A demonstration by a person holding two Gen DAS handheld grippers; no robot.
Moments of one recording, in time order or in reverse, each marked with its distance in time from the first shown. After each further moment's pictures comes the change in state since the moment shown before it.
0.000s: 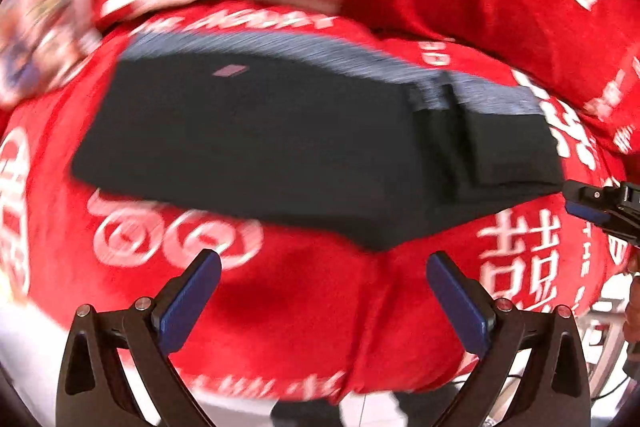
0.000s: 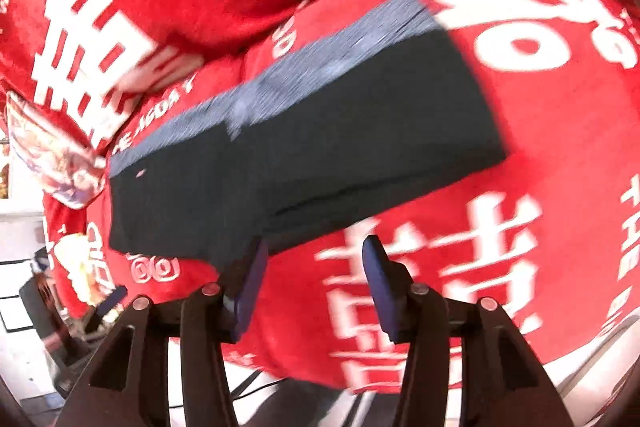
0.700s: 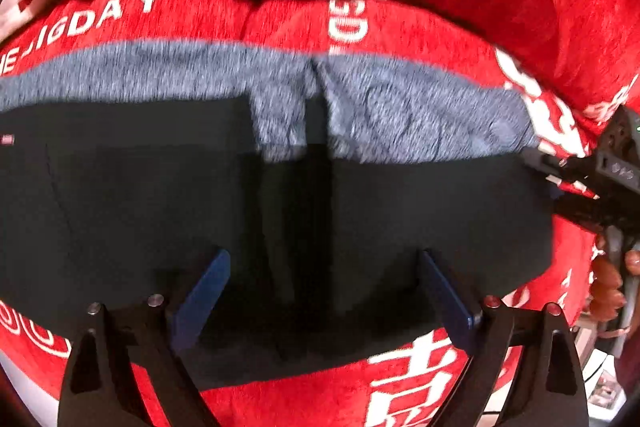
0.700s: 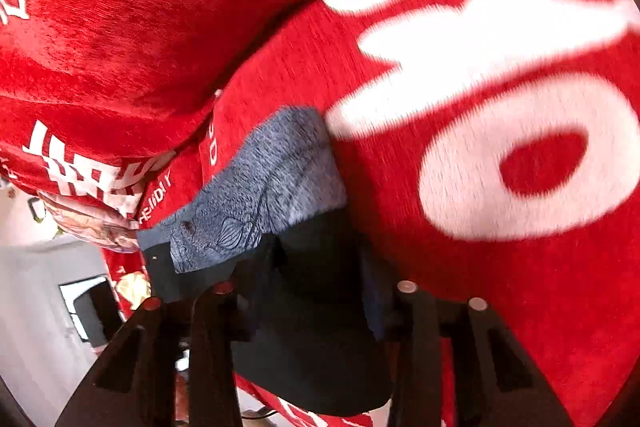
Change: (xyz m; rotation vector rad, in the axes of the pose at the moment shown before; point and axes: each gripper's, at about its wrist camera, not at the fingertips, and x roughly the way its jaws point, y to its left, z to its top) left arm 0.115 -0.109 0.071 -0.015 0.150 -0.091; right arm 0.063 -0.137 0.130 0.130 0.089 0.317
